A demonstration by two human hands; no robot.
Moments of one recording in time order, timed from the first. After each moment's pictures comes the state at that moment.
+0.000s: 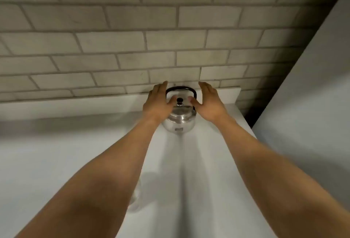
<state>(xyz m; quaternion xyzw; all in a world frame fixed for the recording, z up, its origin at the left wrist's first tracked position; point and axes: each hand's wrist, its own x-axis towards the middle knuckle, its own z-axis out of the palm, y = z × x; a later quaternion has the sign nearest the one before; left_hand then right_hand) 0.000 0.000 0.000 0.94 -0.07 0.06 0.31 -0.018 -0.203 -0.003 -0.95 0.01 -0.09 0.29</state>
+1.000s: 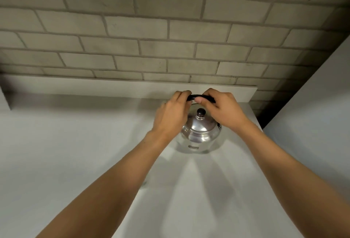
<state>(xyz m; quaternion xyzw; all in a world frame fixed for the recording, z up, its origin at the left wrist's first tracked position) -0.115 0.006 0.024 0.93 -0.14 0.15 0.29 -0.086 -0.185 0.029 -0.93 -0.15 -0.14 0.32</state>
